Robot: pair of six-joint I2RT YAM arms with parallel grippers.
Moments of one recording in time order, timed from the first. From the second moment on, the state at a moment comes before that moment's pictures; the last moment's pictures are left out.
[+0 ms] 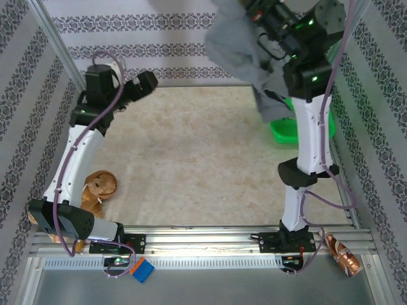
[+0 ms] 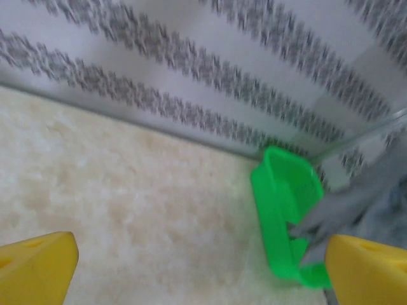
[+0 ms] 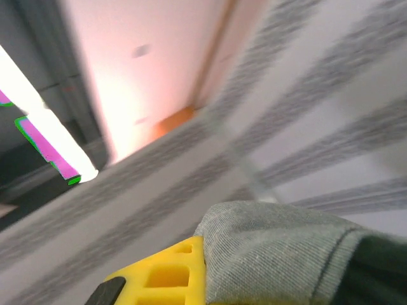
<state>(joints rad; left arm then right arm) -0.08 1.40 1.61 -0.54 0.29 -0.60 0.39 2.01 2.95 -0.38 -0.52 1.01</state>
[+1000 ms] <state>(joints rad) 0.03 0.96 1.11 -1.10 0.28 -0.71 0.66 1.57 1.52 -0.90 -0.16 0.71</state>
